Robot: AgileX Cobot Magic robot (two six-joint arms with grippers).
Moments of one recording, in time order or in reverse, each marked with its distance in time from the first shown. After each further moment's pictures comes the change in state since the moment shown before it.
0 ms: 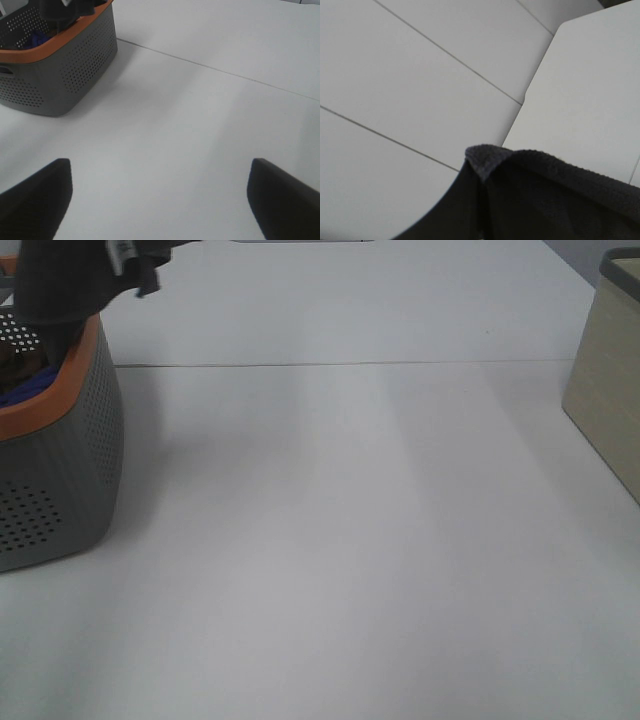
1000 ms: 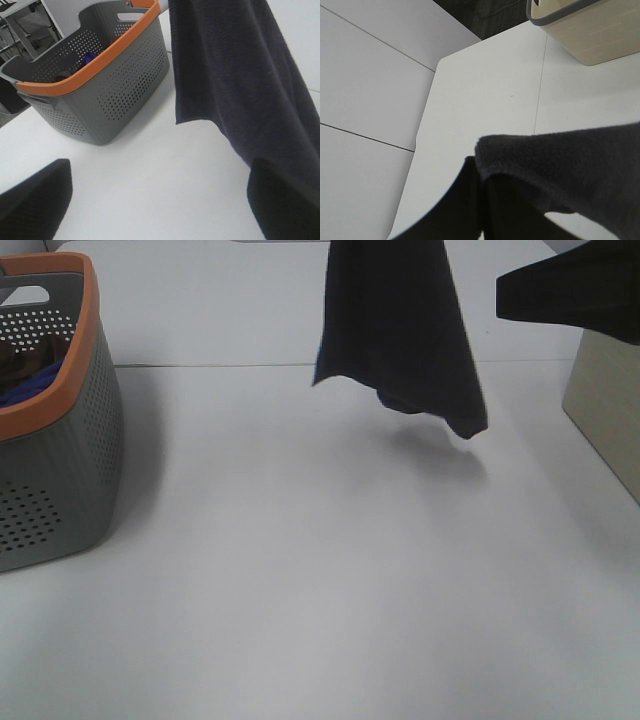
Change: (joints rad) left arm -0.297 0.293 -0.080 0.001 0.036 0.004; right arm 0.000 0.576 -0.005 0.584 -0.079 -0.613
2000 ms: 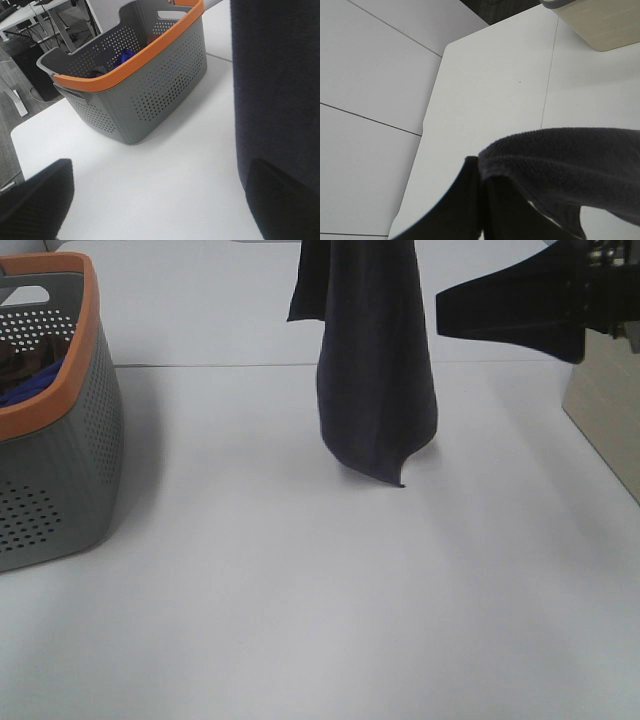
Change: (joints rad) left arm 0.000 0.000 0.000 0.080 0.000 -0.058; right arm 0.144 0.056 0.000 0.072 -0.031 -0.093
